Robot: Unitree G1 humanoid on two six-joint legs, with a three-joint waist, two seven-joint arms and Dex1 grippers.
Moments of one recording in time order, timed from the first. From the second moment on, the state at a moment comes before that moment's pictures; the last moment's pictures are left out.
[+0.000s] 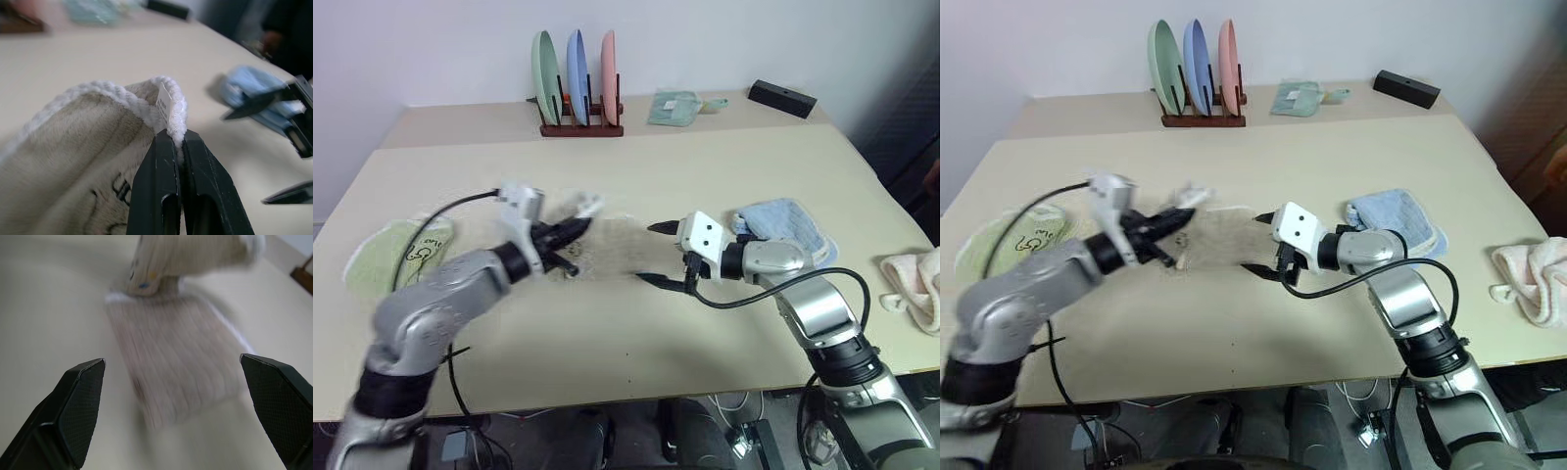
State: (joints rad) left arm -0.40 0.58 -0.03 -0.39 -0.93 0.81 -0.23; right arm -0.46 -0.56 0.22 -0.19 0.14 0.36 0.92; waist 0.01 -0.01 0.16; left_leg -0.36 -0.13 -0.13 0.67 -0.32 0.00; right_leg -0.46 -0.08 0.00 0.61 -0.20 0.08
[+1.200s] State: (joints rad) left arm -0.30 0.53 0.17 -0.29 -0.61 0.69 -0.35; right arm -0.57 -0.39 0.16 -0.14 0.21 0.47 0.78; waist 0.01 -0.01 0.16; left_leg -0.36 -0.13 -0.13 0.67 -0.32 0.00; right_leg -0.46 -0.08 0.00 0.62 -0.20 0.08
